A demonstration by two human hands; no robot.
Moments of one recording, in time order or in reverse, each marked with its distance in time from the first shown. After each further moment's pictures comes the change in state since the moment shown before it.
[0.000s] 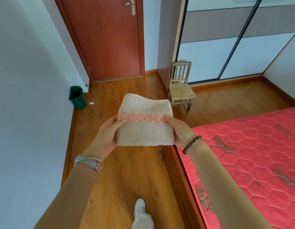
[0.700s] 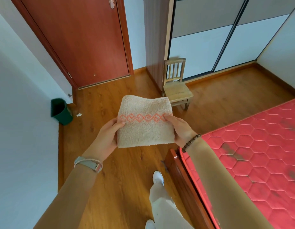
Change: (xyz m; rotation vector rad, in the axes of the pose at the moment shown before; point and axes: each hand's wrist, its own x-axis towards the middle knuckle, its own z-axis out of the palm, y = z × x) left_hand 0.215 0.065 -0.014 0.020 -0.123 -0.128; right_hand 0.177 -0.079 0.010 0.060 0.166 0.011
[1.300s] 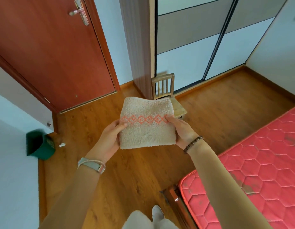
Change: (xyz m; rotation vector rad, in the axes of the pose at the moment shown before) left_hand 0.242 0.110 0.084 0.053 -0.119 -0.019; right_hand 0.186 -0.159 -0.046 0.111 0.116 -0.026
